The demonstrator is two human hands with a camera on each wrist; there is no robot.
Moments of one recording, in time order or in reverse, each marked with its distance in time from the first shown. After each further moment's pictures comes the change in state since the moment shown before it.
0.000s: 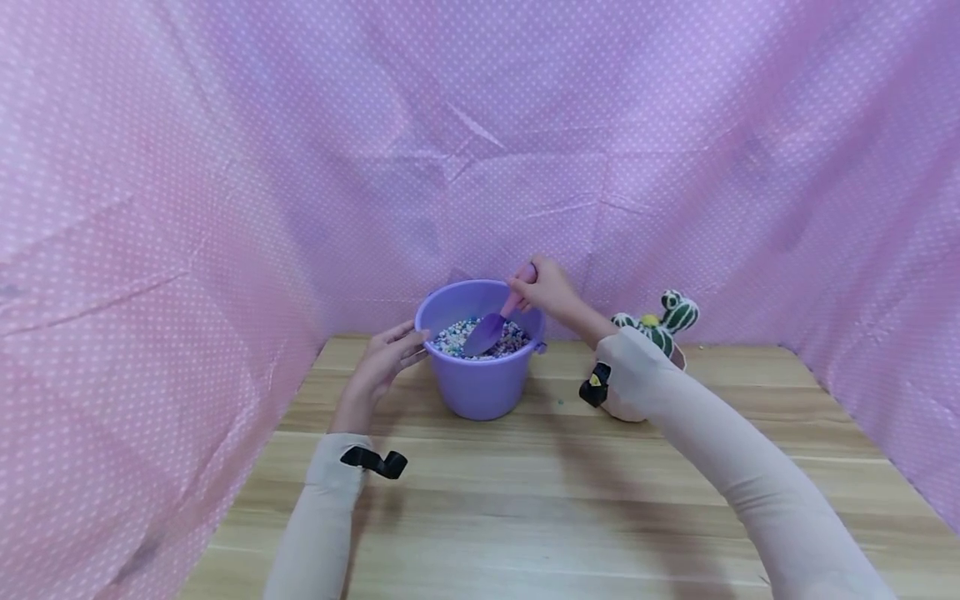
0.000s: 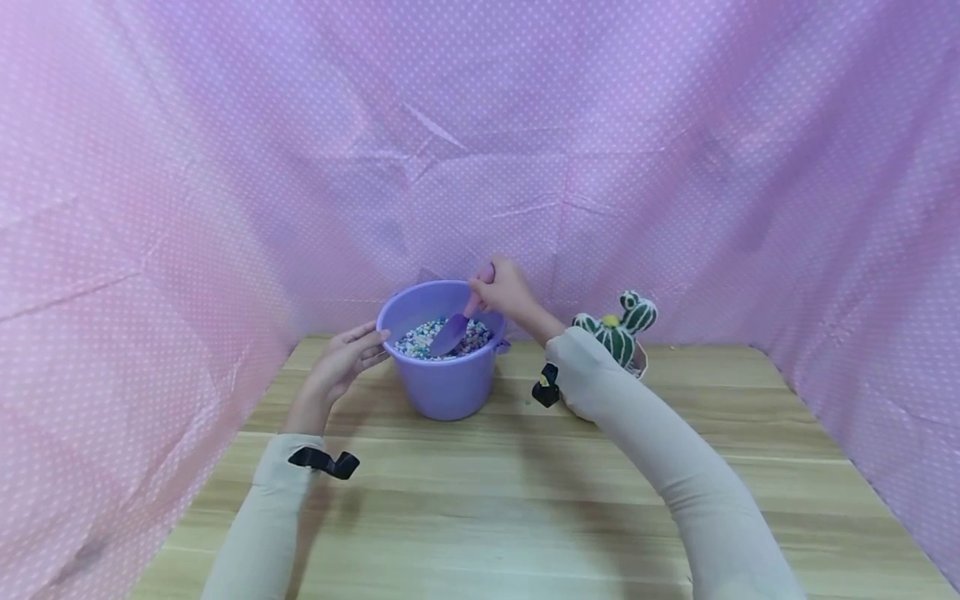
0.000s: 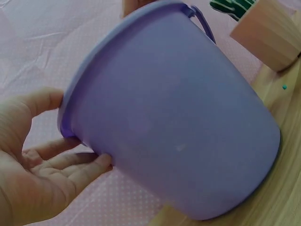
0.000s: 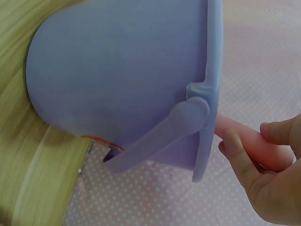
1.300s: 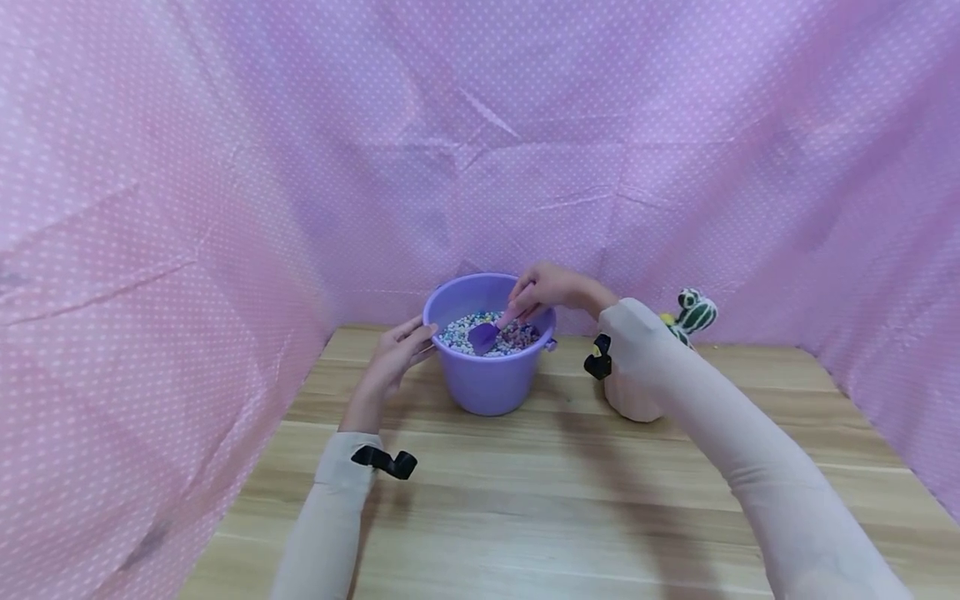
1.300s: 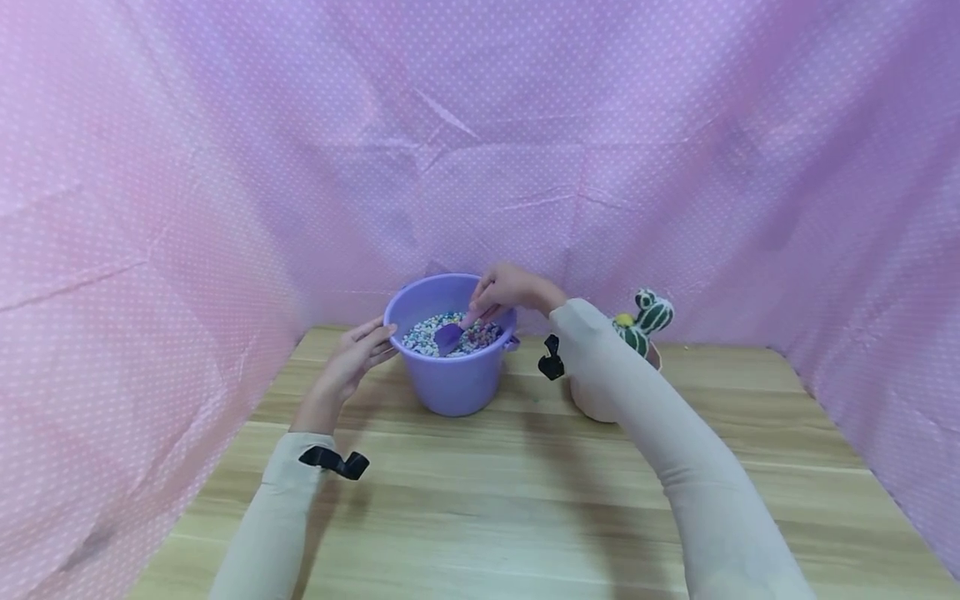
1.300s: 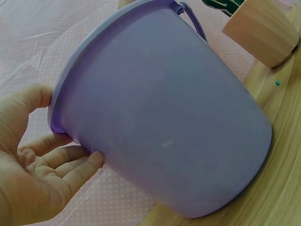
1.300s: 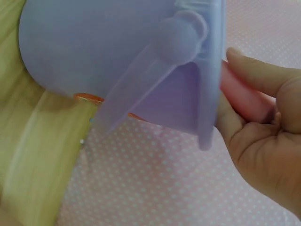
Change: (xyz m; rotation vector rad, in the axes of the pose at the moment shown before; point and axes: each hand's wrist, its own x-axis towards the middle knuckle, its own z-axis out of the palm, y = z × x) left_hand 0.004 -0.013 0.005 -0.002 0.050 0.033; right_hand 0.029 0.007 -0.010 -0.065 -0.483 0.196
